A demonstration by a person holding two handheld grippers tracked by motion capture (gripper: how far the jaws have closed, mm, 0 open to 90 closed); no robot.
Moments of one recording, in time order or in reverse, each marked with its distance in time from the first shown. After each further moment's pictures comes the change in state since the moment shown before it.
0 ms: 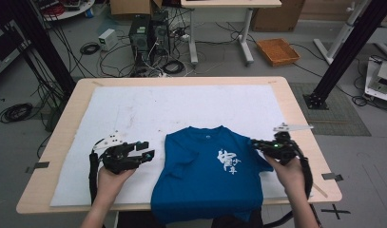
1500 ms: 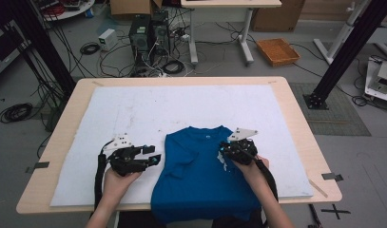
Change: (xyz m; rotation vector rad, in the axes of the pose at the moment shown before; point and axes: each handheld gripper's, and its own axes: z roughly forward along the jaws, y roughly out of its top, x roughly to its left) left arm -0.005 -0.008 0.017 0.057 -0.022 -0.016; right arm 0.047 -0.002 0.089 0.056 -0.100 -0.335
